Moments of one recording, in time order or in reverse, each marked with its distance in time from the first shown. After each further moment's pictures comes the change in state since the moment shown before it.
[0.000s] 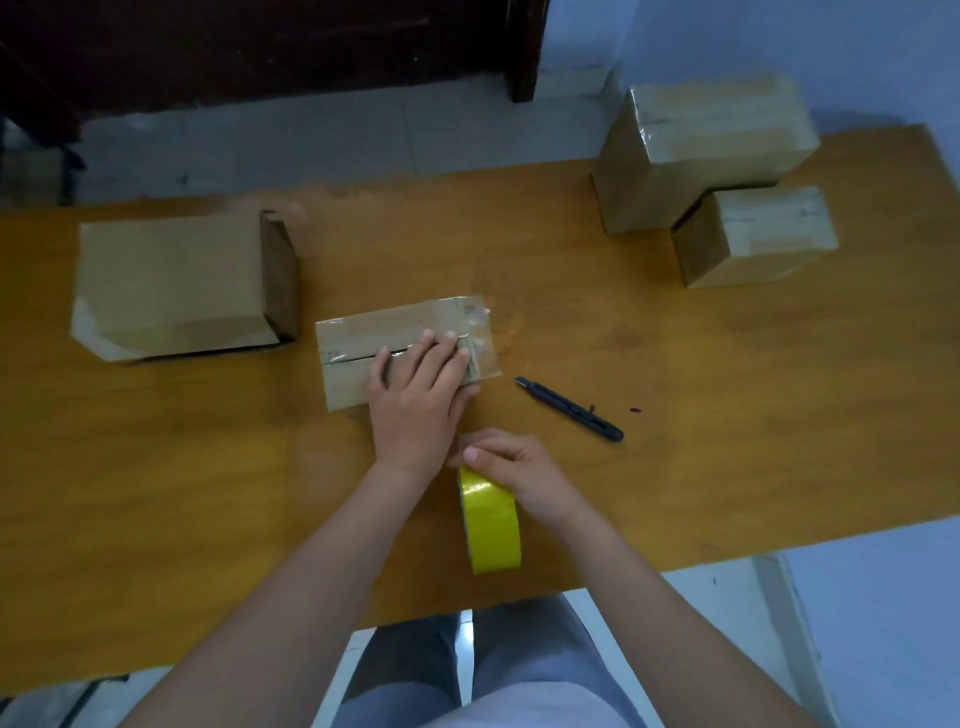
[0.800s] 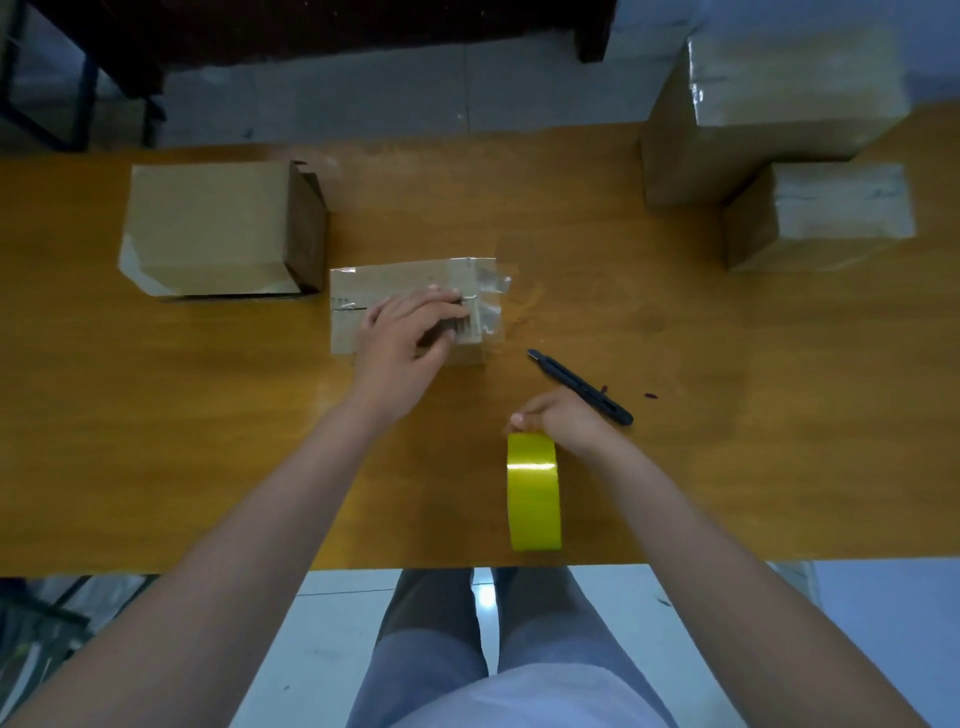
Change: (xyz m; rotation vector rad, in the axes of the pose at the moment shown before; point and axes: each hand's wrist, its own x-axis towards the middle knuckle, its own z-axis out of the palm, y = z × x) left_hand 0.022 -0.009 -0.042 -0.513 -0.297 -0.282; right_hand 0.021 -0.016 -0.060 -0.450 -0.100 0.426
